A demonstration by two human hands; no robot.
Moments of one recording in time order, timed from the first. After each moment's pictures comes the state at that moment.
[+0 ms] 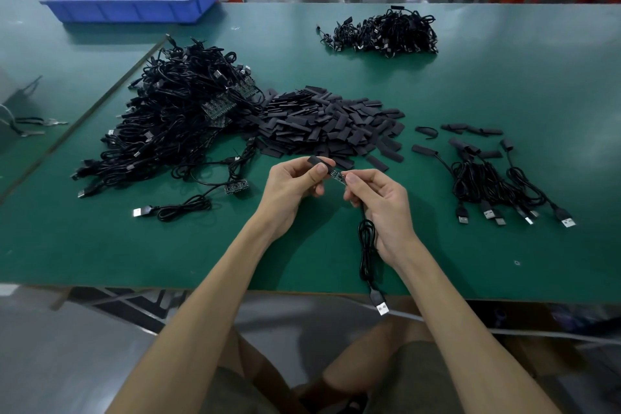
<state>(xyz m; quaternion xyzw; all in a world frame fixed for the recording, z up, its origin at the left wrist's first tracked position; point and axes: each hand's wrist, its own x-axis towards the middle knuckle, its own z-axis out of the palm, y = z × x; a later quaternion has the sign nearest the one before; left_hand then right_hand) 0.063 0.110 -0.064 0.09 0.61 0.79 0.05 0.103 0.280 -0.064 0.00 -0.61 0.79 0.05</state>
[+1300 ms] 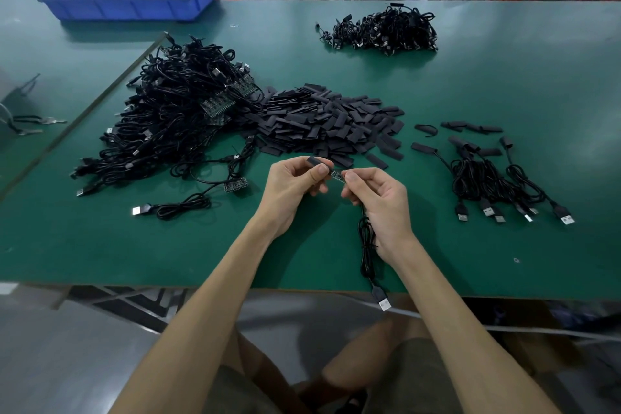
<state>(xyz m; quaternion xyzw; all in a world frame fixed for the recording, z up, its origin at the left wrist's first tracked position) 0.060 0.110 -0.070 0.10 0.64 0.77 0.02 0.102 0.278 -0.066 -0.01 -0.64 0.76 0.08</state>
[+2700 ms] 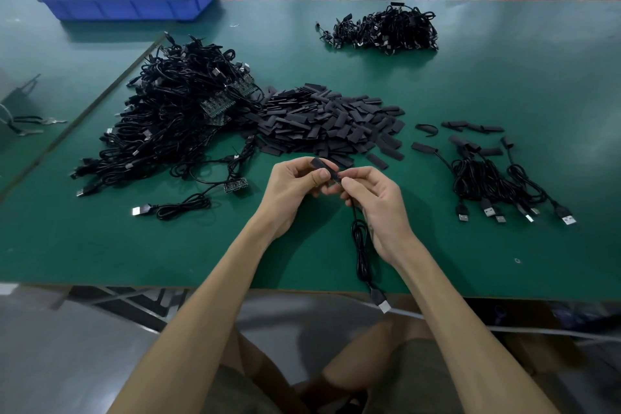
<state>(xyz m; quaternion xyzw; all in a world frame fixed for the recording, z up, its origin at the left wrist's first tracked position) 0.062 0.110 -0.067 0.13 0.64 0.76 0.04 0.103 0.278 -0.061 0.02 -0.63 0.77 0.02</state>
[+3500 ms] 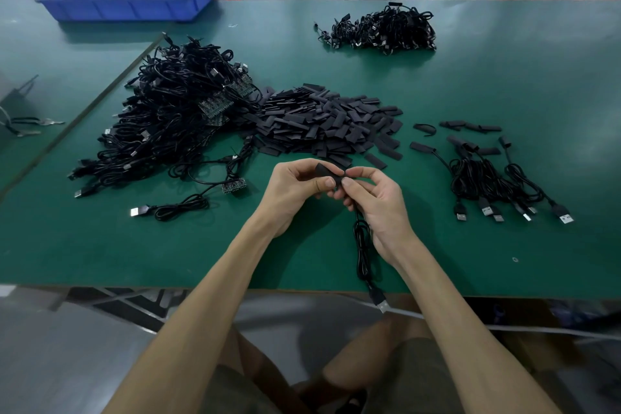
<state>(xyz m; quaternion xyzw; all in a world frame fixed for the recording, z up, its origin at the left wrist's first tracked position) 0.066 0.112 -0.061 0.16 0.64 0.75 0.05 0.101 0.280 -0.064 0.01 -0.62 0.79 0.01</state>
